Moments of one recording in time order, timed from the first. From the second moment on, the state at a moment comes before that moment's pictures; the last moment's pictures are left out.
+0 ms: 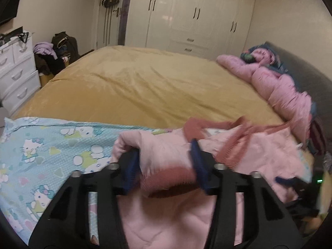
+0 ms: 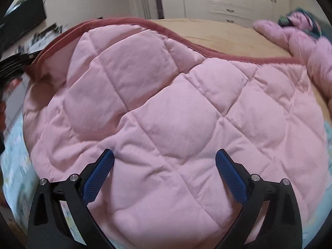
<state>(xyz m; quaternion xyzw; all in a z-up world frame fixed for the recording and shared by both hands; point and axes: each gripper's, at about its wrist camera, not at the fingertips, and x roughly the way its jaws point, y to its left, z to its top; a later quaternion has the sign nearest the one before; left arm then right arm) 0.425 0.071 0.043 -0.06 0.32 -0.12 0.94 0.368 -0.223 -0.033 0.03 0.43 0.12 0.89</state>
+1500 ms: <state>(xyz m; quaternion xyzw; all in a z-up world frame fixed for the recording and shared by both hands) 0.442 0.081 0.019 0.02 0.31 -0.07 0.95 0.395 -0.407 0.032 0.06 0.29 -0.08 0.95</state>
